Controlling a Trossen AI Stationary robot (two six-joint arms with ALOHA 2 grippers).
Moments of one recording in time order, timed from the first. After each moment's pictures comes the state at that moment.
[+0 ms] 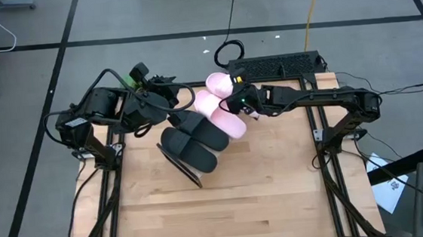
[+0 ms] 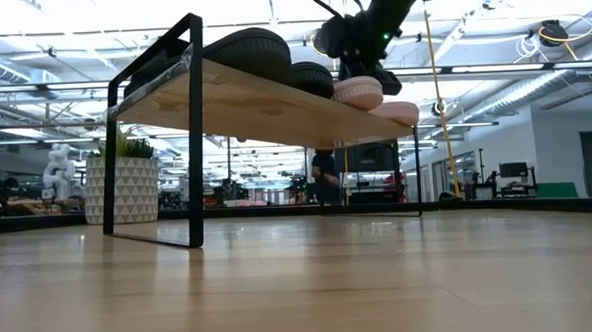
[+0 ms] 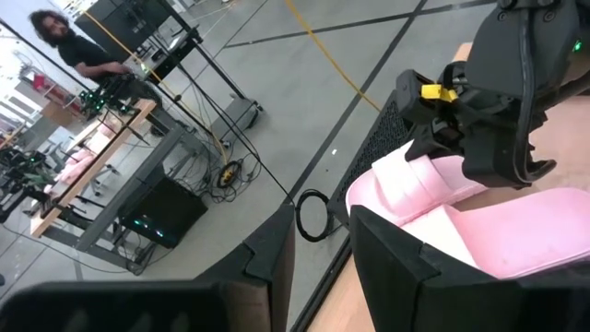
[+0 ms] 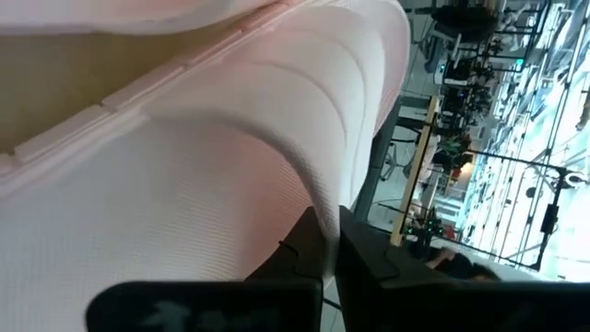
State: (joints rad) left arm -0.16 1.69 2.35 -1.39 -0.97 -0.08; right arm -0.23 1.55 1.24 -0.40 0.71 -1.10
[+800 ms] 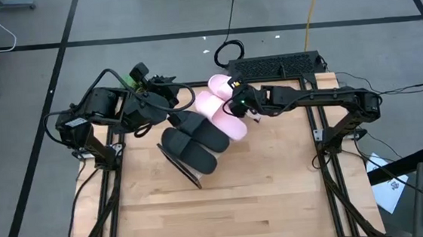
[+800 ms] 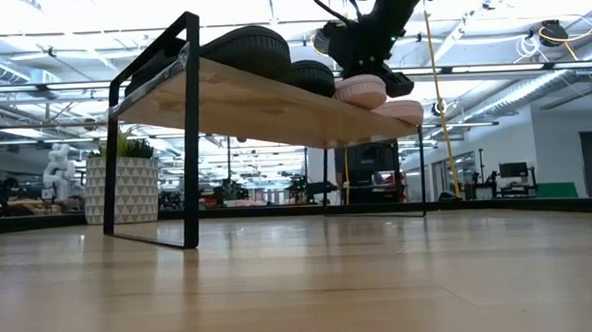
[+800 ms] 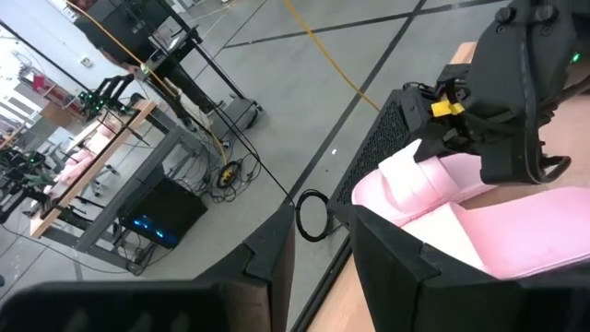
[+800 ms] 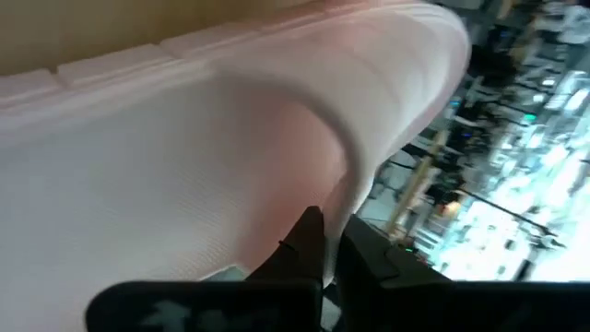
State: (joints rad) left arm -0.16 1.69 2.35 -1.39 -0.97 -0.08; right arm -0.23 1.55 1.24 -0.49 0.68 -1.28
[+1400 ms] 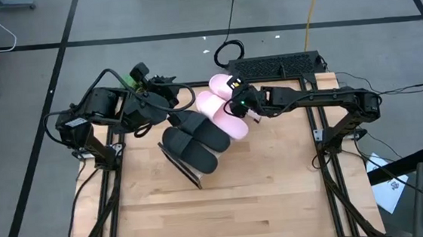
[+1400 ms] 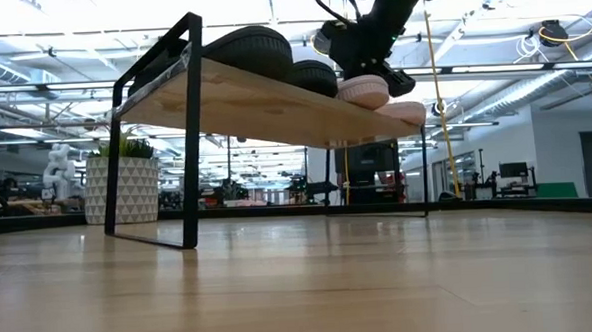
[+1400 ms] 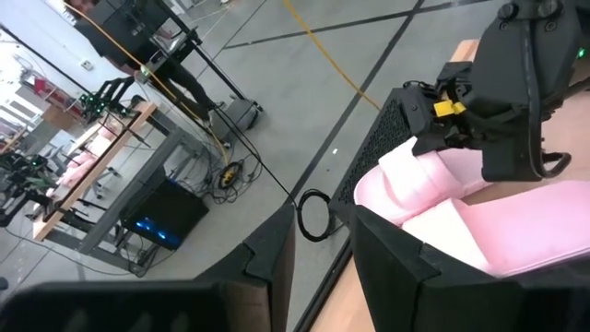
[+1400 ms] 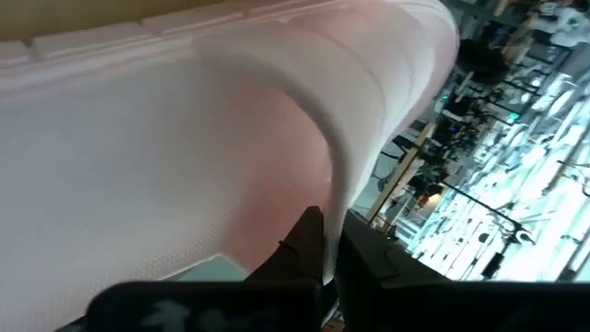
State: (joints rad) left arm -0.16 1.69 2.35 -1.39 -0.97 -0.07; right arm -0.23 1.55 1.24 -0.47 0.76 -1.37
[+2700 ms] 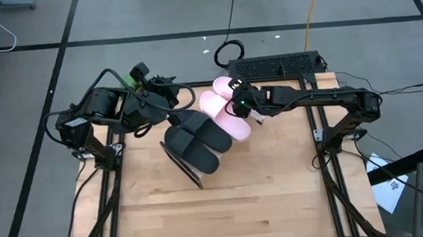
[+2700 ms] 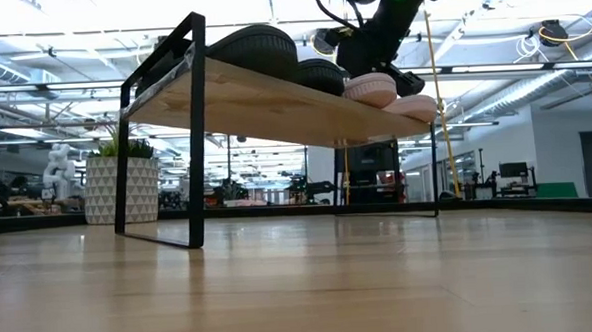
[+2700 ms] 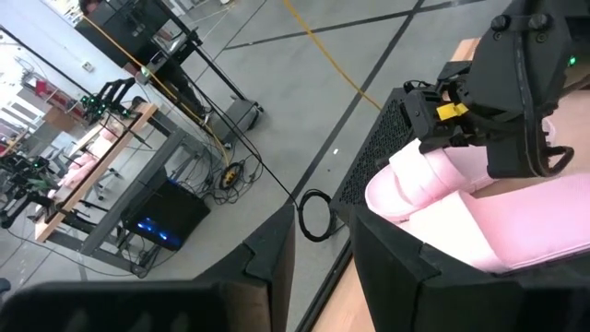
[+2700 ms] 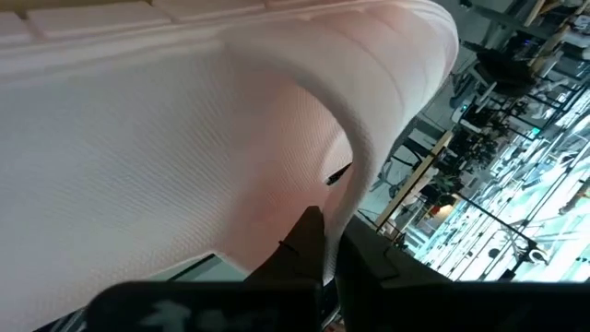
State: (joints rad) left arm -0.16 1.69 2.35 -1.39 -0.97 -0.06; right arm -0.24 1.55 1.24 -0.55 0.73 -1.38
